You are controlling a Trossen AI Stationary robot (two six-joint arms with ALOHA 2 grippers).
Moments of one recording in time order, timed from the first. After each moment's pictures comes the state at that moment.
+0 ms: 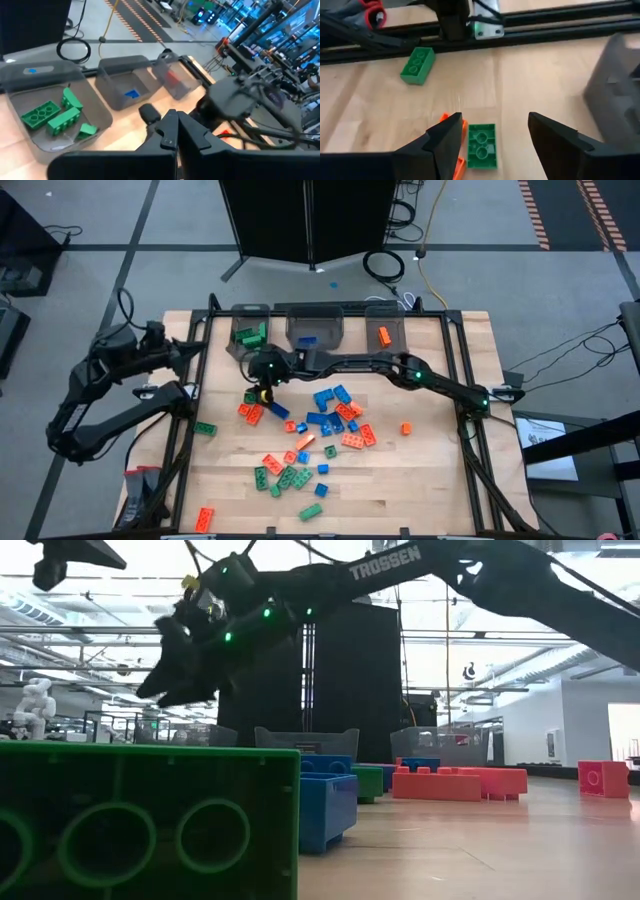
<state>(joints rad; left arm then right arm) 0.72 0.30 0.90 -0.92 0.20 -0.52 -0.12 2.57 2.30 -0.29 -0.15 0.06</state>
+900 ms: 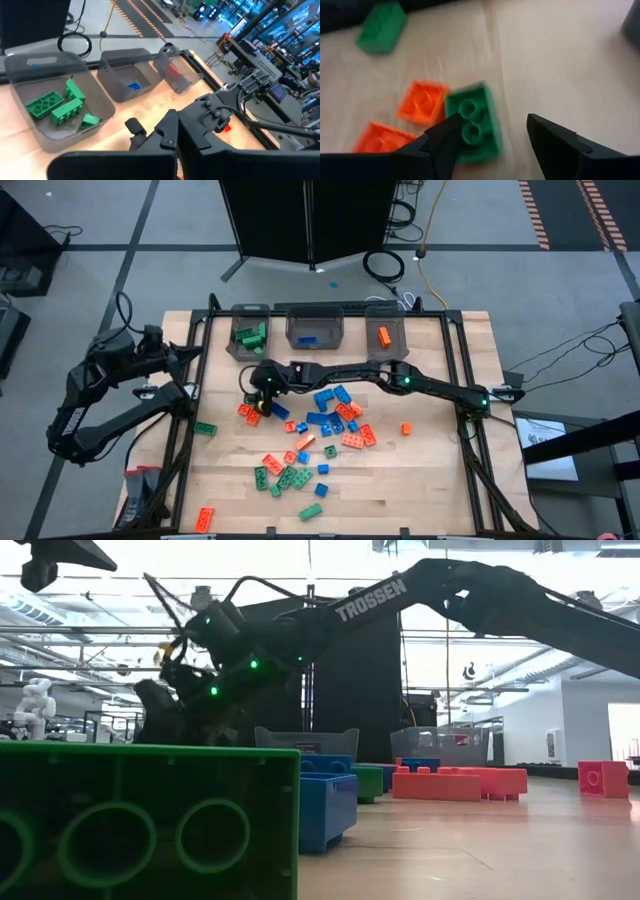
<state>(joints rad) 0.72 0.27 0.90 -0.98 0.21 -0.52 -0.10 2.70 2.30 -0.22 -0.11 0.18</state>
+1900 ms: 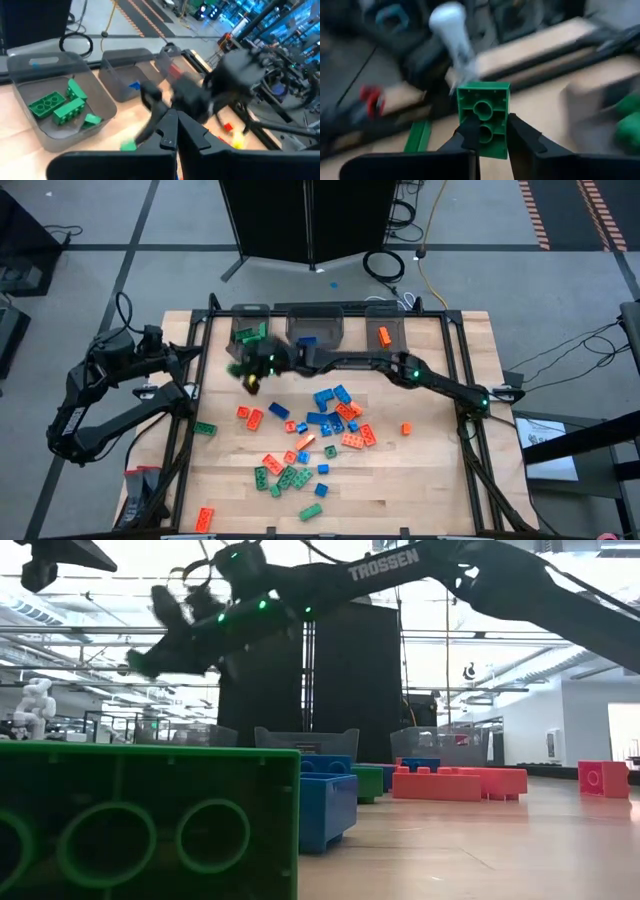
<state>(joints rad) 0.72 0.27 0.90 -0.97 0.20 -0.51 -0.15 2.57 2.36 -0.12 -0.07 0.34</state>
